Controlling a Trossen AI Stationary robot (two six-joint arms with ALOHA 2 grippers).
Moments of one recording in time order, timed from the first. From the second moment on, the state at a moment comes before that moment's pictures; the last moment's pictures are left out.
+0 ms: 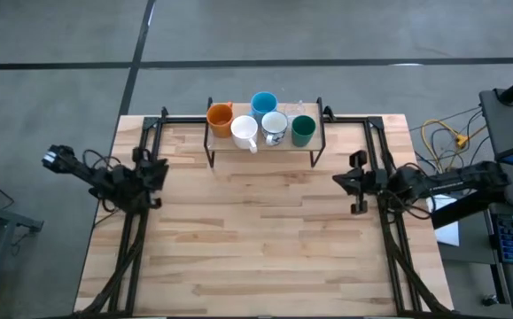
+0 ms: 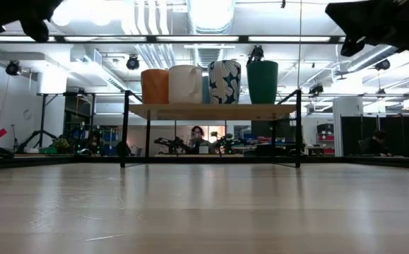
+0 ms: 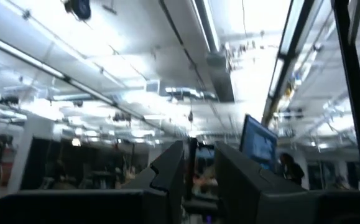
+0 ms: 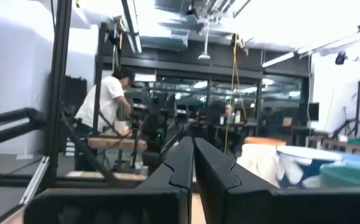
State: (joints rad) left arm -0.46 0.33 0.02 1.10 -0.64 0.47; right arm 0.10 0.46 0.03 0.79 0.13 -0.14
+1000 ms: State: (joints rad) left arm -0.46 0.03 0.01 1.03 -0.72 0.77; right arm 0.10 0.14 0.03 0.87 0.13 -0.44
